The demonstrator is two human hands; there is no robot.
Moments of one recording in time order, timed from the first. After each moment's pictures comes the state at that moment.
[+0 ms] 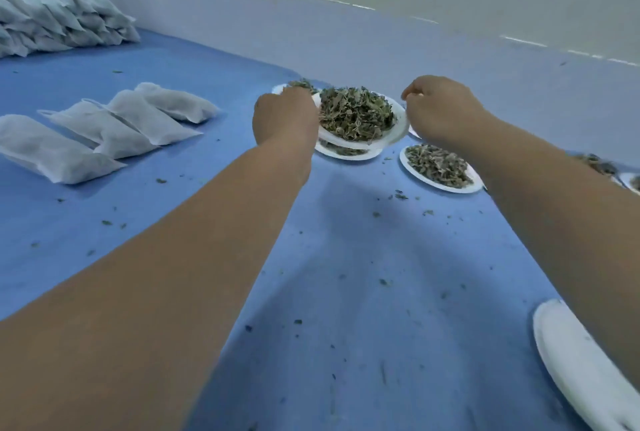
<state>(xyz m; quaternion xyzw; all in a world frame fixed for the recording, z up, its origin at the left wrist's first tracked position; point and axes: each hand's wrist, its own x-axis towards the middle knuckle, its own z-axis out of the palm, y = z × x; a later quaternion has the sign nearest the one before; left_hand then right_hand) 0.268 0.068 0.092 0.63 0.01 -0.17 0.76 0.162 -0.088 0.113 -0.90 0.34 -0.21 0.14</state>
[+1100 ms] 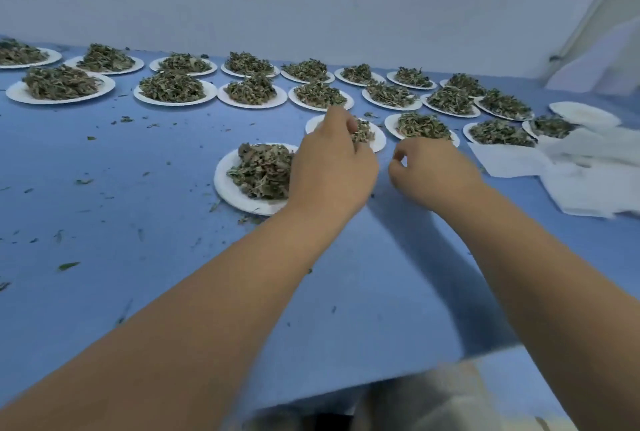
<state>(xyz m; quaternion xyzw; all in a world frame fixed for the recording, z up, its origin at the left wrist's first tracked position) -0.156 0.040 0.028 0.64 -0.57 -0.11 0.50 -0.301 -0.037 0.031 -0.79 0.61 -0.12 -0.01</state>
